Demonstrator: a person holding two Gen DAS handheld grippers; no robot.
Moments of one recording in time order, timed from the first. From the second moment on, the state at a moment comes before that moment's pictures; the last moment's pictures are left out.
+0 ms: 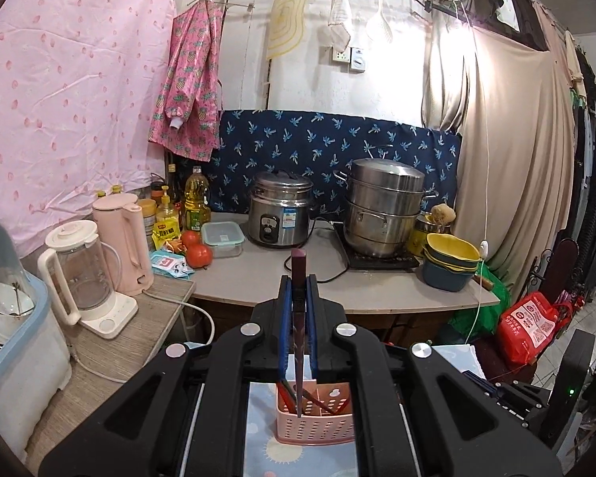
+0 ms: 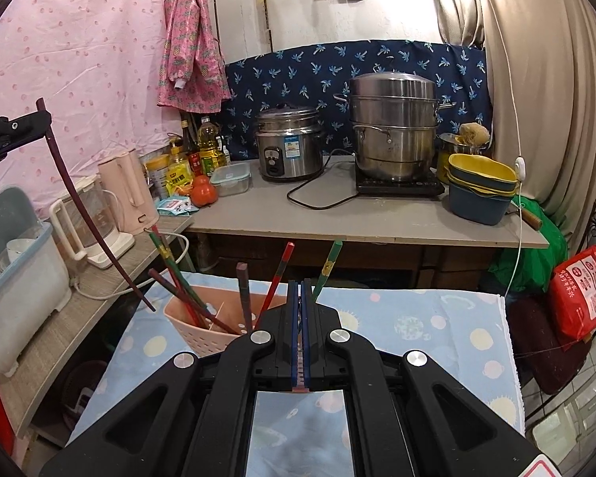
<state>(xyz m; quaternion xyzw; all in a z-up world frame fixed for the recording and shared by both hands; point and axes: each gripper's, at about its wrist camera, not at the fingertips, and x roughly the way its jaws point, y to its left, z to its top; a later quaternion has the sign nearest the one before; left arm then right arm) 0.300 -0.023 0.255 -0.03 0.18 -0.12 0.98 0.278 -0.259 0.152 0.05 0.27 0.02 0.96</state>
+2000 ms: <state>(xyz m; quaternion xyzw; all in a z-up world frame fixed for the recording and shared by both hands) 0.340 -0.054 0.150 -0.03 0.27 -0.14 0.95 0.309 -0.220 0.094 0.02 0.30 0.03 0.95</state>
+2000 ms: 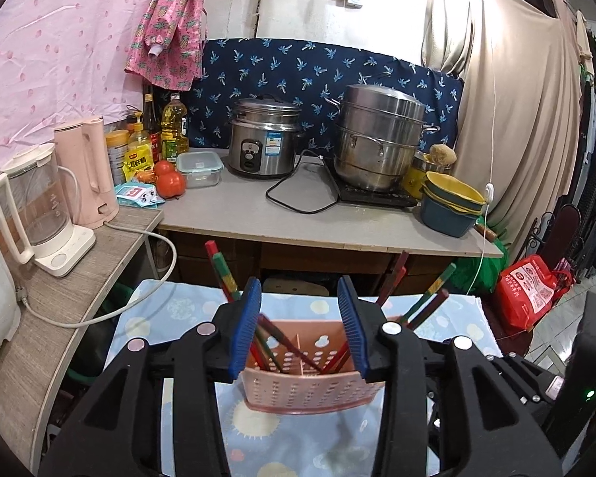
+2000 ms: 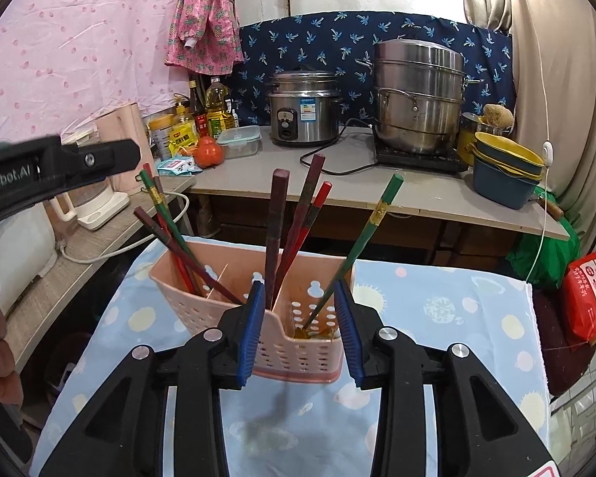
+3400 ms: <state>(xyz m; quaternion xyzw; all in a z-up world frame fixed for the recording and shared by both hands) 0.199 -0.024 0.066 0.01 0.34 -0.06 0.94 0.153 -0.188 0.083 0.02 0.32 -0.03 0.95</state>
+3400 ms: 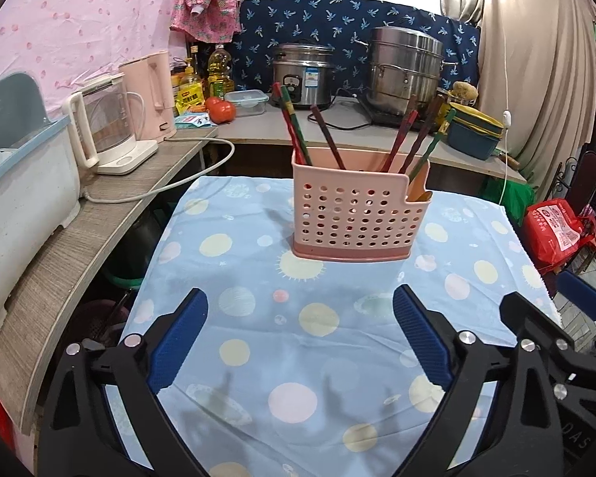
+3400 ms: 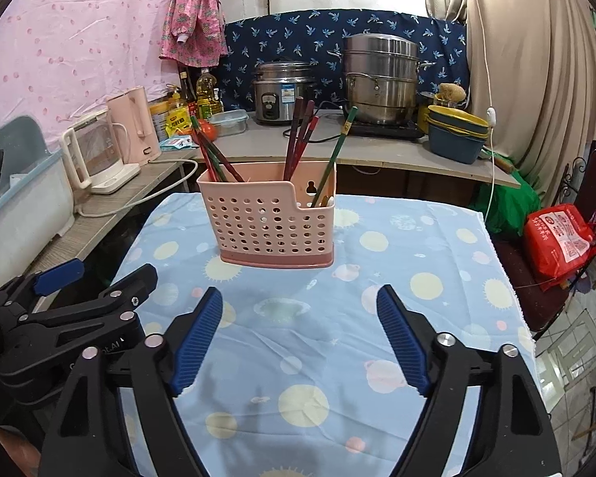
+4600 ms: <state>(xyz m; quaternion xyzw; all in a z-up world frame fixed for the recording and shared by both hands) 0.191 -0.022 0.054 0.02 0.36 -0.04 0.93 0.138 -0.185 0.071 0.03 0.33 -0.04 0.94</state>
